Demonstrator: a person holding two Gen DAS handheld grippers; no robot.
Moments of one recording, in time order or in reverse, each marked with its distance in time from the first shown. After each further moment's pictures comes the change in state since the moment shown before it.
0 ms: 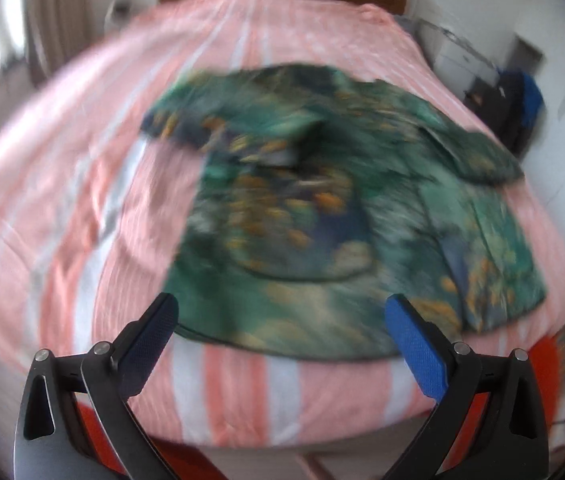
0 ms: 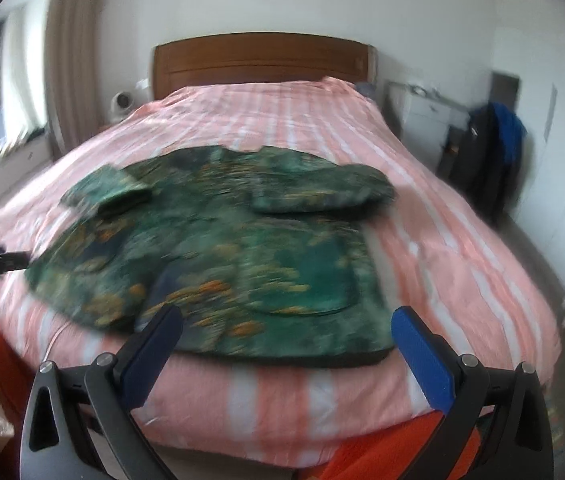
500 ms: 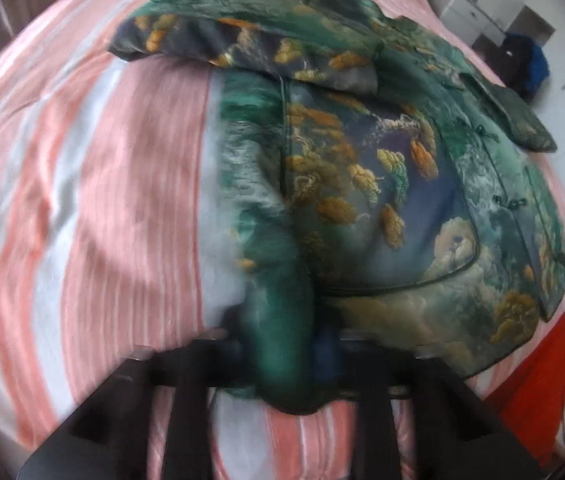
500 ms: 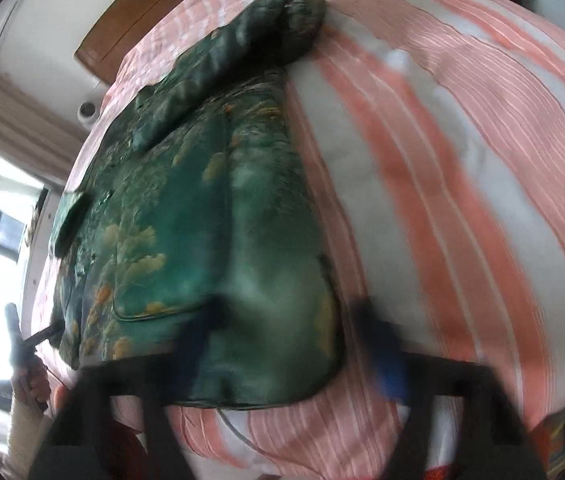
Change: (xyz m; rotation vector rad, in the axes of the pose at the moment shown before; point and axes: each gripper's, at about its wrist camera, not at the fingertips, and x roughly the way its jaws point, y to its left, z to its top) left arm 0.085 0.023 -0.001 0.084 0.187 -0.004; right arm 0.174 -0.124 -0.027 0.413 0.471 0.325
